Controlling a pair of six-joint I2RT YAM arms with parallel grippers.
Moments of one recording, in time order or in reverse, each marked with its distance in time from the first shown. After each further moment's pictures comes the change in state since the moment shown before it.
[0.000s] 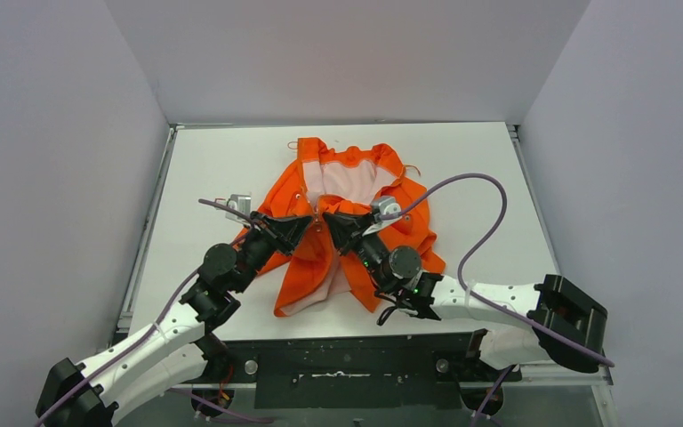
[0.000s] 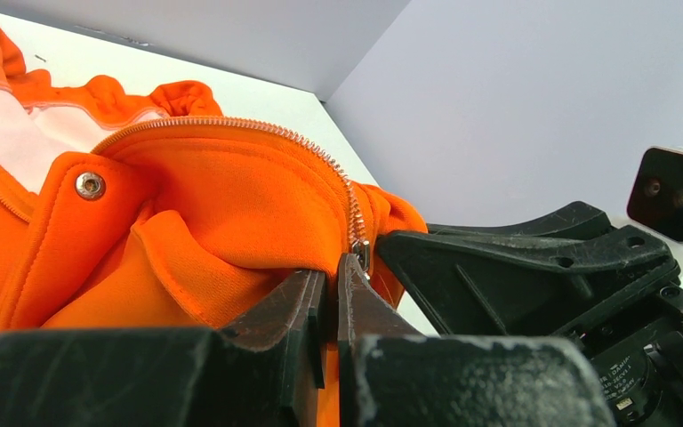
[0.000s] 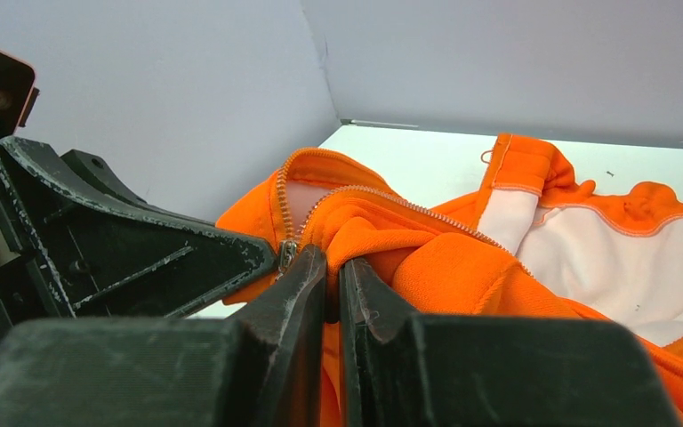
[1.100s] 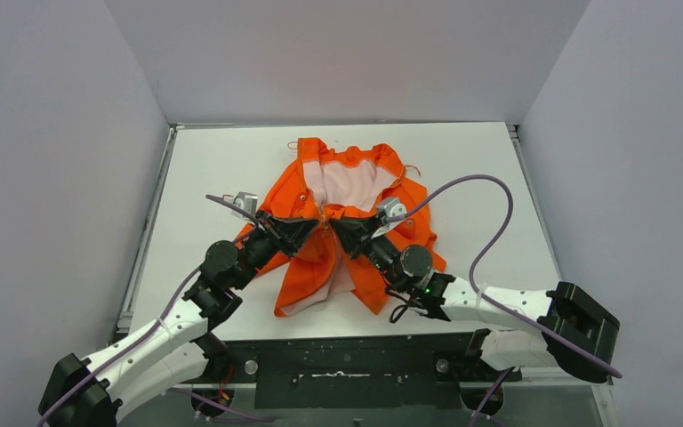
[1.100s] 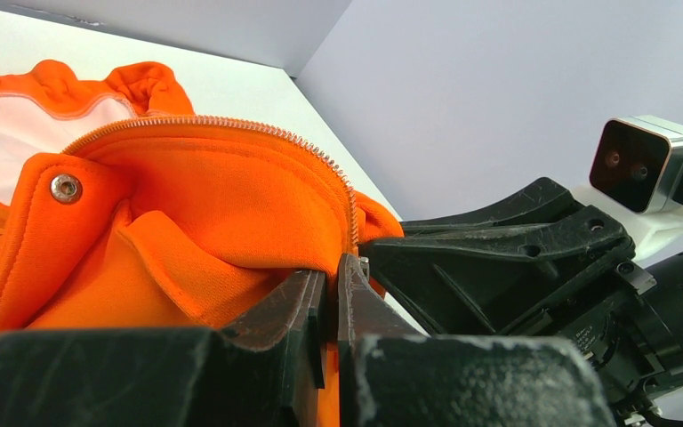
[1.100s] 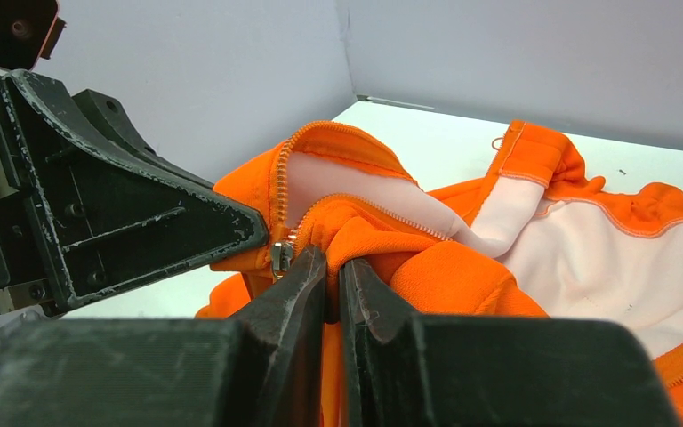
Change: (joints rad) left arm 0.031 0.040 -0.001 0.046 0.134 -0.002; right arm -0.072 -0.069 -0.071 -0.036 -0.167 -0.013
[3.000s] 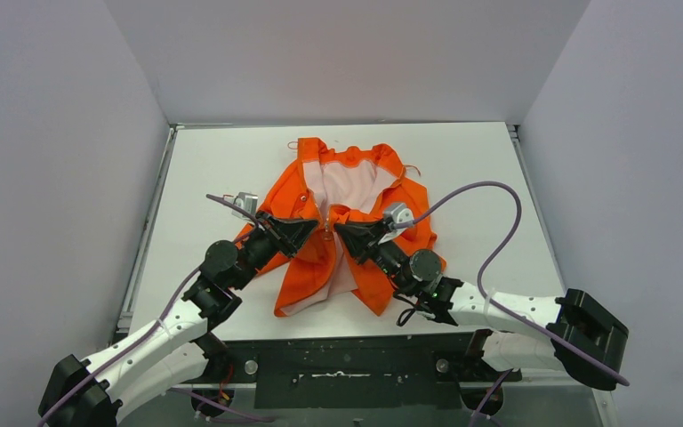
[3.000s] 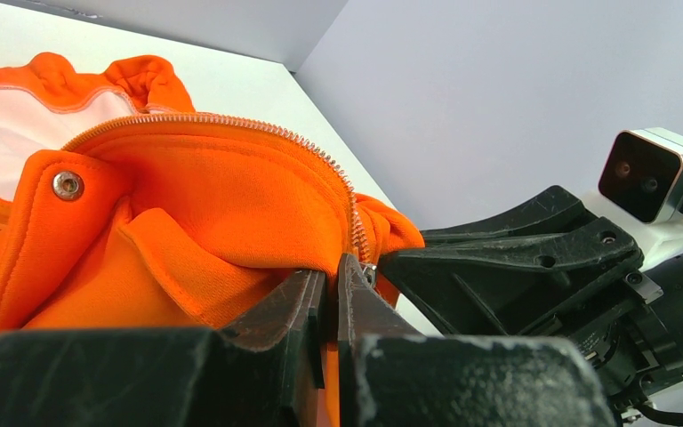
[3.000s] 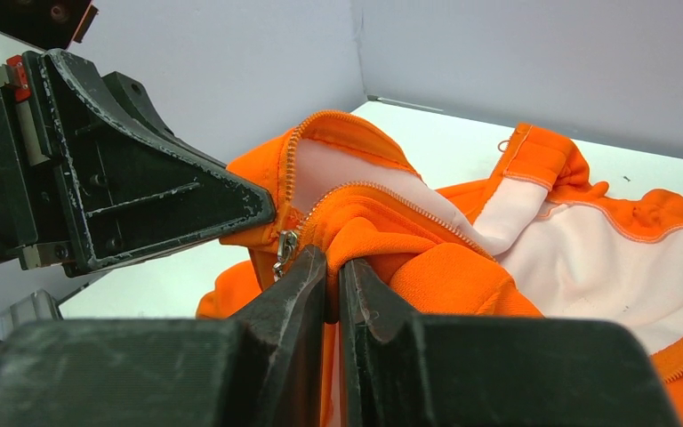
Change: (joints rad) left arm 0.003 -0.005 0.000 -0.014 0.007 -0.006; right arm -0.013 -0.064 -0.060 0.009 -0.052 -0.017
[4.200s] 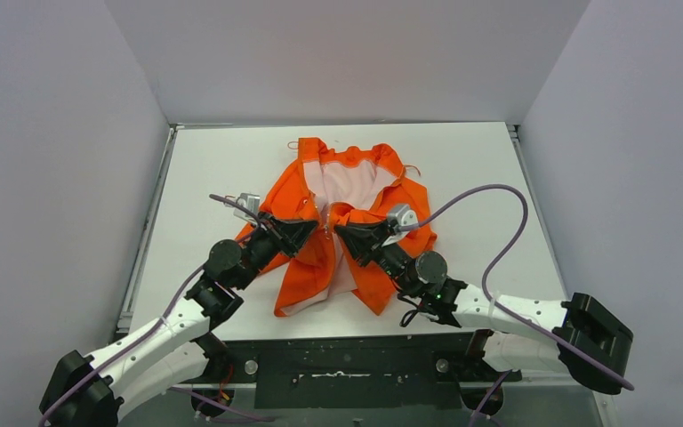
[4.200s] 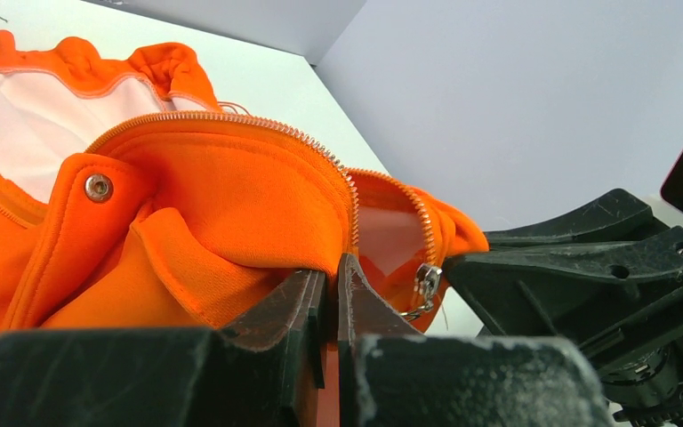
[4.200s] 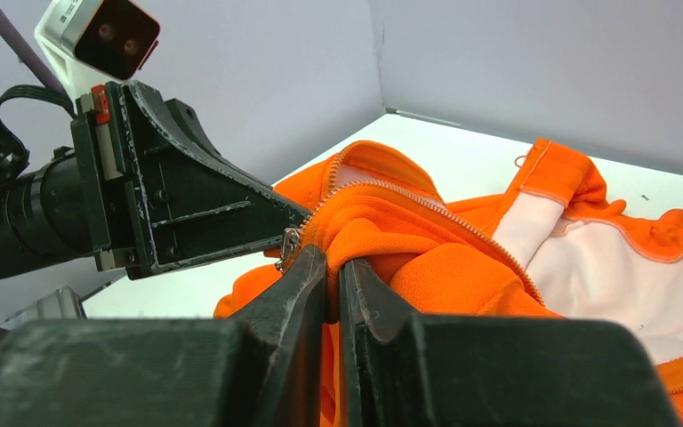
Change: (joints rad) left arm 0.001 0.028 -0.011 -0.002 -0.030 0.000; right arm -0.001 -0.028 -0.014 0.014 -0.050 0.001
